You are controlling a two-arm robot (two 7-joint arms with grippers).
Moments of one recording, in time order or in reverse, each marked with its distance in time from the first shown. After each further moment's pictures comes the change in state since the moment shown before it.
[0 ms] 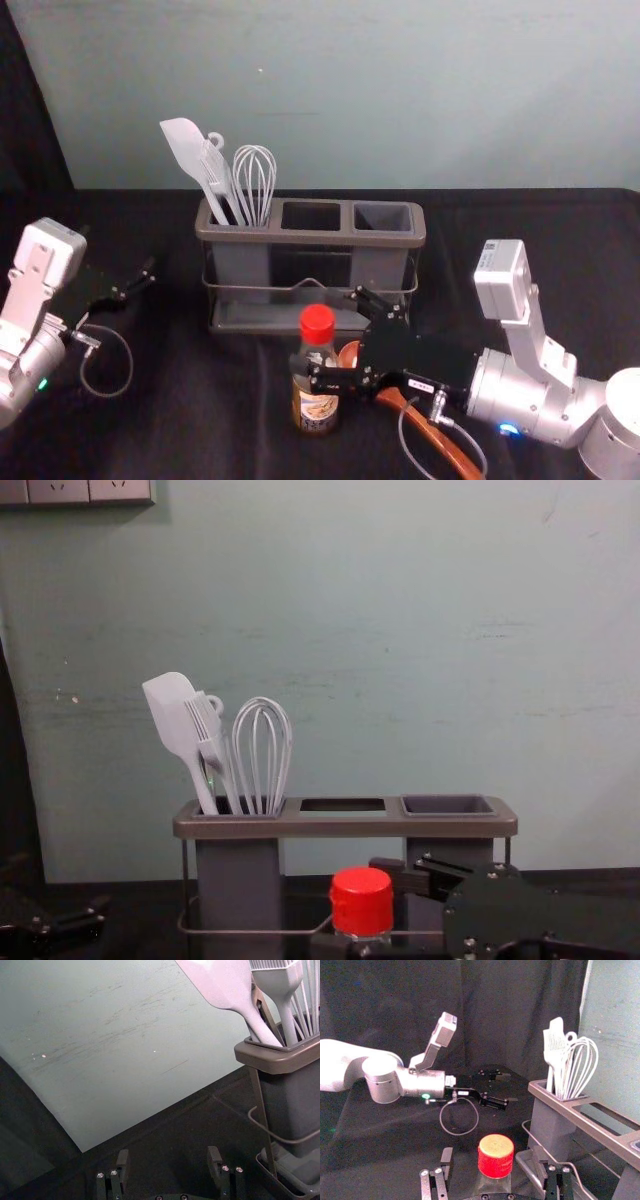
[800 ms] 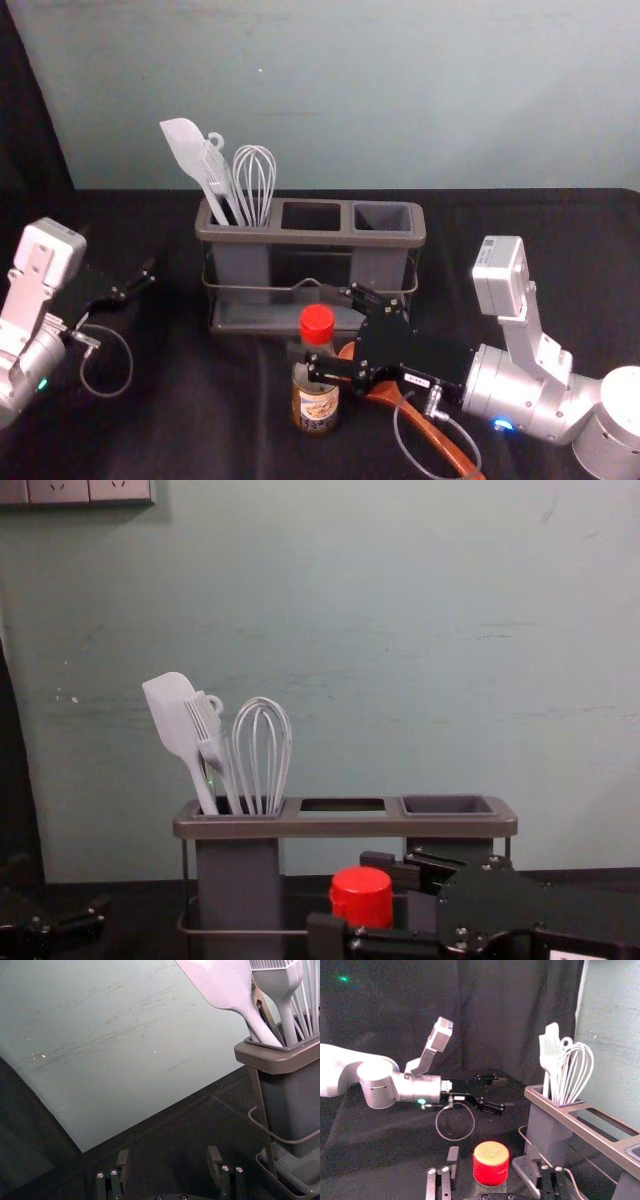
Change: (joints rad) left arm 0.000 0.000 0.000 0.000 0.000 0.000 0.000; right arm 0.007 -0.018 0.000 0.015 -0.002 -0.015 -0.008
